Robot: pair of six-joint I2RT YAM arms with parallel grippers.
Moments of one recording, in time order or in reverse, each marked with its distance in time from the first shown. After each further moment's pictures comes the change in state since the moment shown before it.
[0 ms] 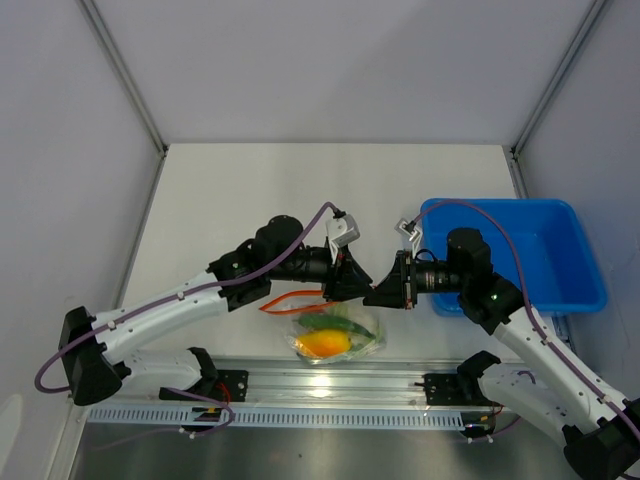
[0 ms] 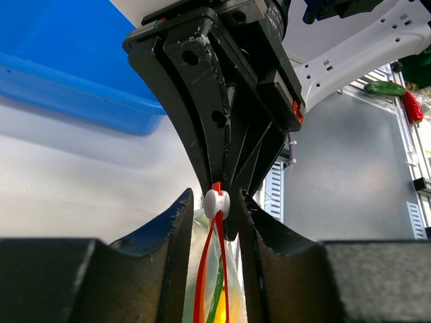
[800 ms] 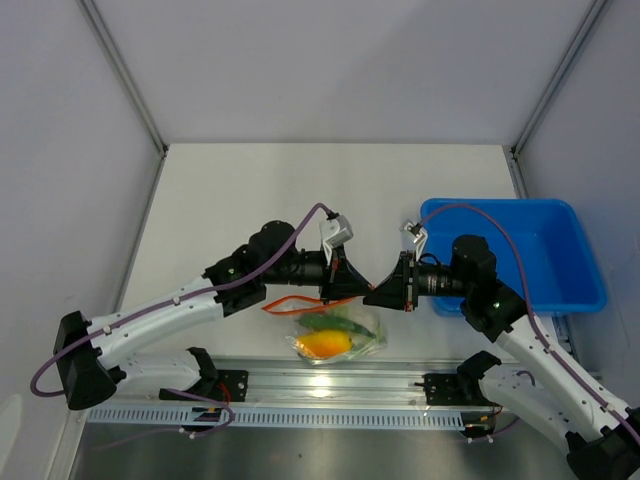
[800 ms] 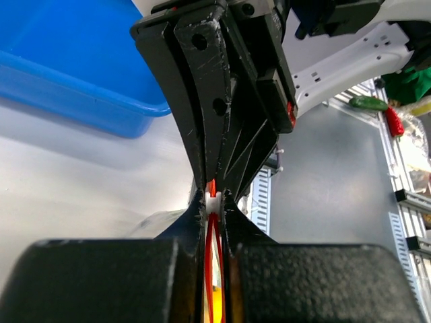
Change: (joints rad) left arm -0.005 -0.032 -0.049 0.055 -0.006 -0.072; right arm 0.005 -0.058 -0.045 0.068 0.045 0.035
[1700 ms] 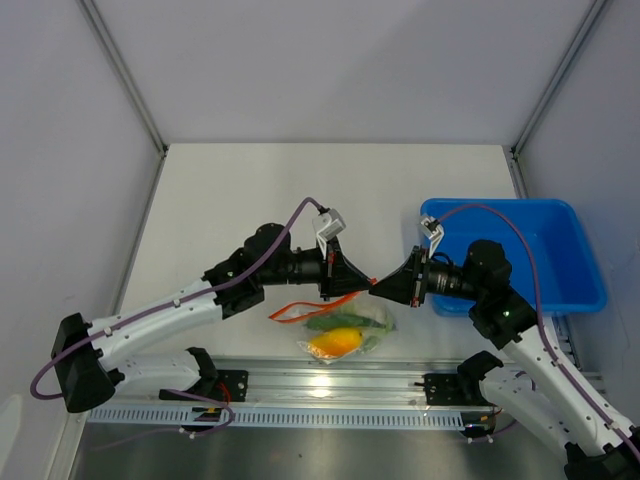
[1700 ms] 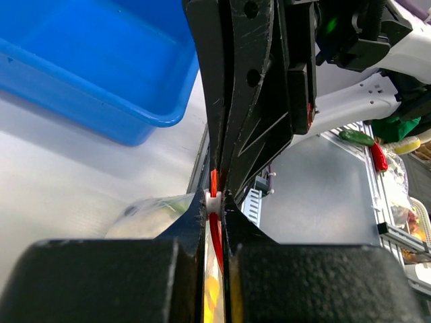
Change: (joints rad) left arm 0.018 -0.020 -0.060 0.104 -0.045 -0.136; right arm -0.043 -0.079 -0.018 0.056 0.071 0.063
